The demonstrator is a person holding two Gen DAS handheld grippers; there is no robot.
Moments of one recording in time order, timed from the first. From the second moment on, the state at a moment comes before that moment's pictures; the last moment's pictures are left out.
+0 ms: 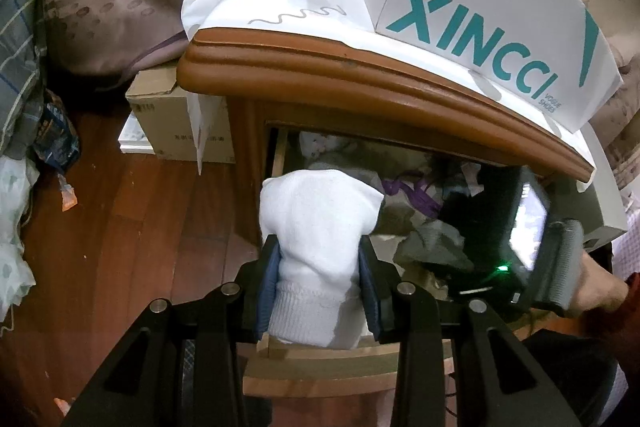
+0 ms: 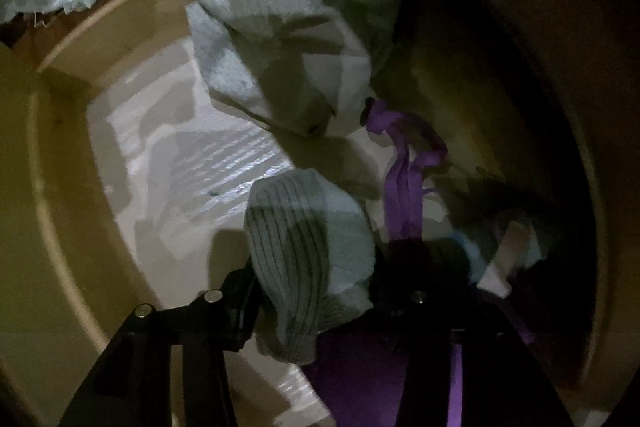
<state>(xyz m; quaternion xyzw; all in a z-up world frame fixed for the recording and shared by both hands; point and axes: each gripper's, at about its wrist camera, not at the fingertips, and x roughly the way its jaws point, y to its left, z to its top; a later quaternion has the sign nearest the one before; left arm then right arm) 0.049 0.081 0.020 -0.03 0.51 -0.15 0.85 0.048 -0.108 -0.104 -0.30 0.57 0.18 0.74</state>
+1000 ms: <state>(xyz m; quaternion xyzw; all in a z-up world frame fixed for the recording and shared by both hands) 0.049 0.077 0.027 0.00 0.48 -0.11 0.87 -0.047 -0.193 0.074 0.00 0.44 -0.01 0.90</state>
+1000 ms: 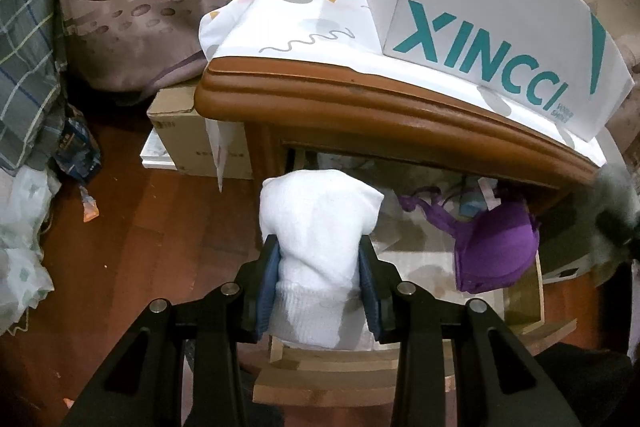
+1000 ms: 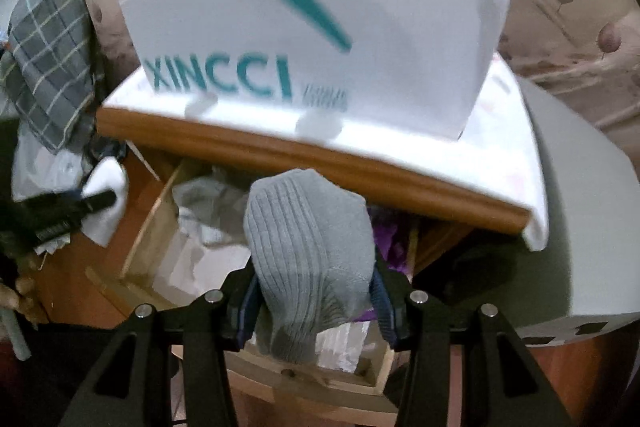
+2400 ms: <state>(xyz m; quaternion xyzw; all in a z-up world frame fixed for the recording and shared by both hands) 0.050 0.073 0.025 0.01 0.48 -0.11 0.87 0.095 -0.231 0.183 -0.05 0.41 -0.11 0.91</state>
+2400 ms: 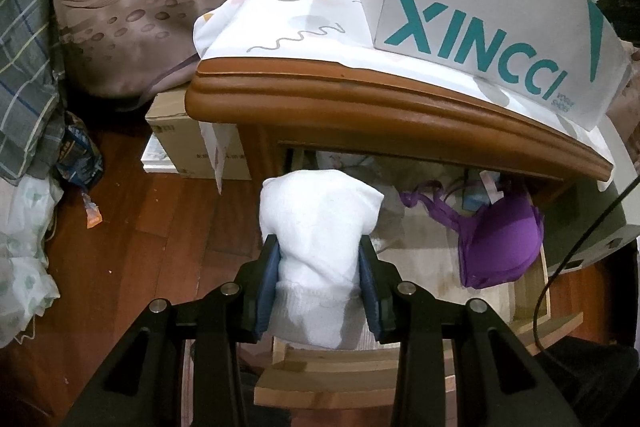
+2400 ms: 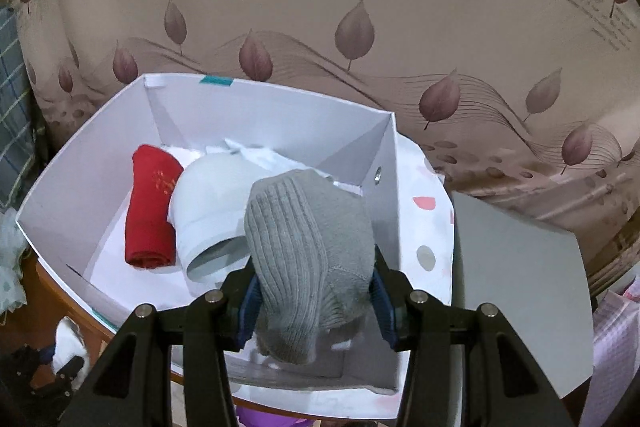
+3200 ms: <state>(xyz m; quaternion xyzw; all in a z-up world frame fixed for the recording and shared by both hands) 0.049 0.075 0.025 0.01 0.48 -0.12 0.87 -0.037 -0.232 0.149 -0.02 0.28 -0.10 0.95</state>
